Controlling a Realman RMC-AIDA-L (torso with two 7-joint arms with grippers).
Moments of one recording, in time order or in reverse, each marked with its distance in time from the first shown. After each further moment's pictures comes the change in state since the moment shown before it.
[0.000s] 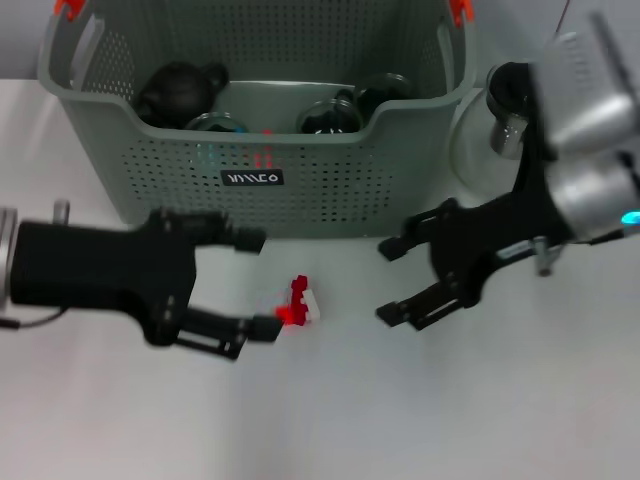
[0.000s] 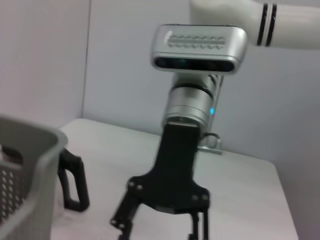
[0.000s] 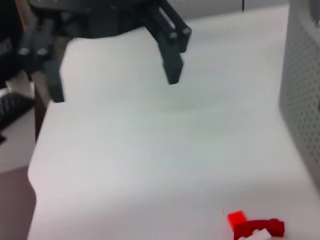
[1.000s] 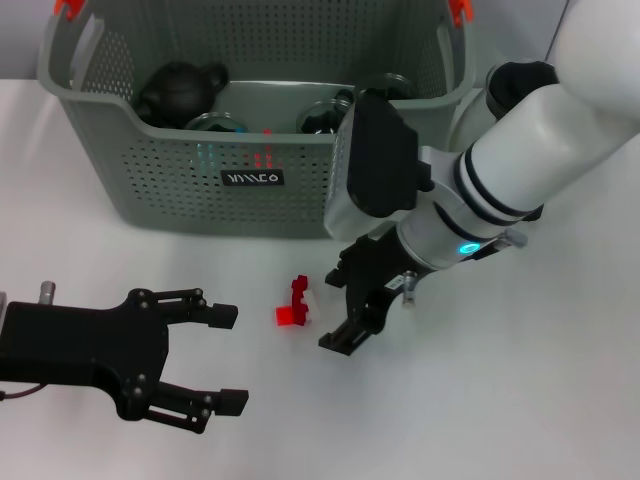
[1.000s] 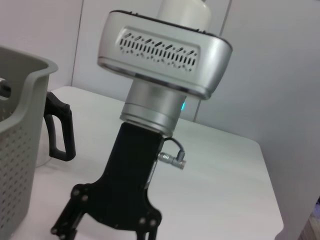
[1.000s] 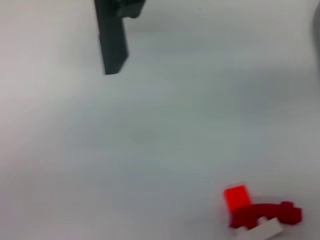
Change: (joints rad) left arm -0.006 0.027 -0.137 -0.288 0.180 0.031 0.252; right arm 0.169 0.043 -0.649 0.096 0.035 0.444 0.380
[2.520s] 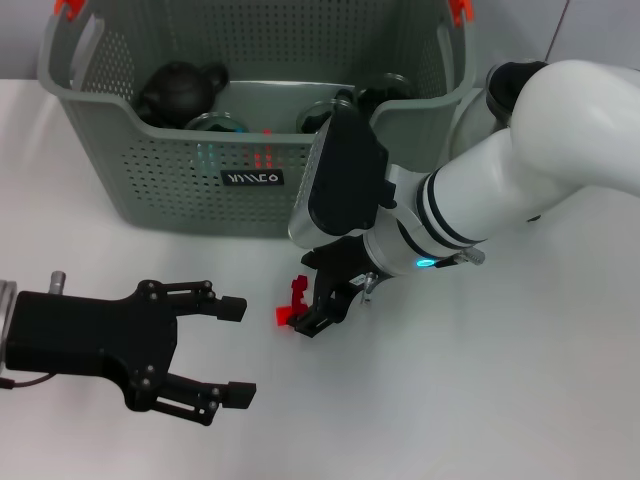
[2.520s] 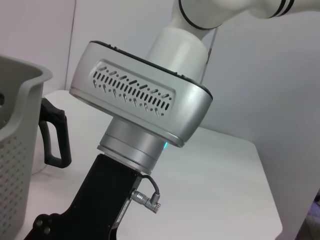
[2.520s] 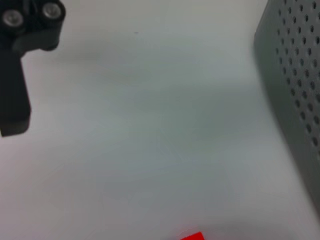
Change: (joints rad) left arm -0.031 0.009 0.004 -0.031 0.000 -0.007 0.012; right arm 0.006 0.010 -0.251 0.076 0.169 0.331 0.089
